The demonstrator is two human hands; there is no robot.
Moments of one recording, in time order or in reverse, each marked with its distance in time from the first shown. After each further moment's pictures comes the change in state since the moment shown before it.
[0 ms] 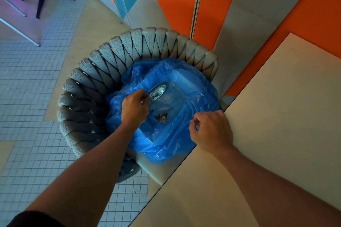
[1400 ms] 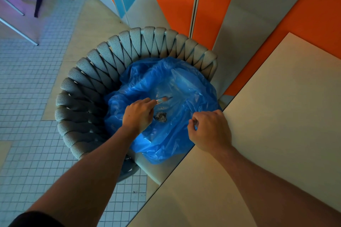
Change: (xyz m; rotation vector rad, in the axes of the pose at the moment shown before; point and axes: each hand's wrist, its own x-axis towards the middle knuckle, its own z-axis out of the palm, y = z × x) left_hand -0.017 0.008 -0.002 0.379 -0.216 0.392; right_hand 0.000 0.001 0.002 0.017 0.015 0.004
